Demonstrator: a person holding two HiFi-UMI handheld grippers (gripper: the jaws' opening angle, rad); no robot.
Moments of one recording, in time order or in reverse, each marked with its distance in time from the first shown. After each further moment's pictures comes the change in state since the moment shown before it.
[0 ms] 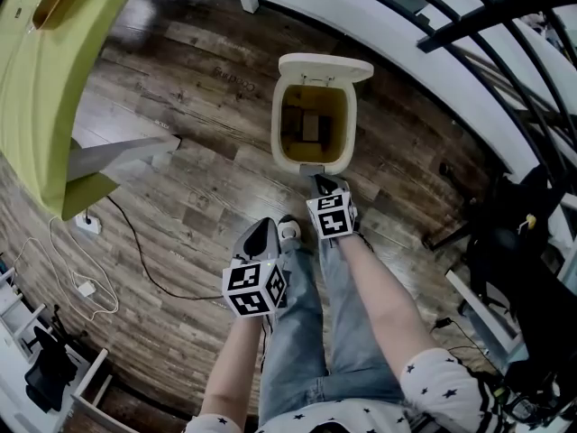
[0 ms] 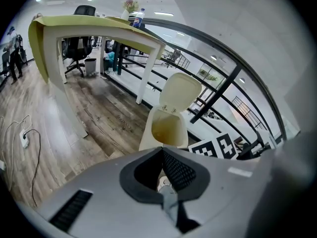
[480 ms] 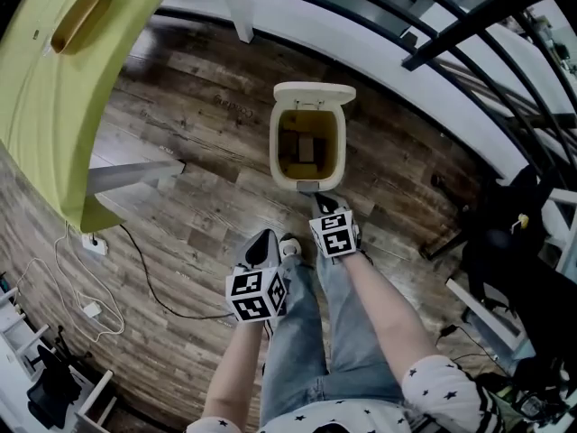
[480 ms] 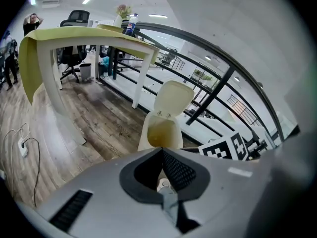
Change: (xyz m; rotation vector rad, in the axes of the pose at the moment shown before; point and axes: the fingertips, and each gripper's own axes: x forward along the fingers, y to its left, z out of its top) left arm -0.024 -0.015 0.021 0.051 -0.021 -0.028; right arm -0.051 0.007 0.020 0.043 -0.074 0.008
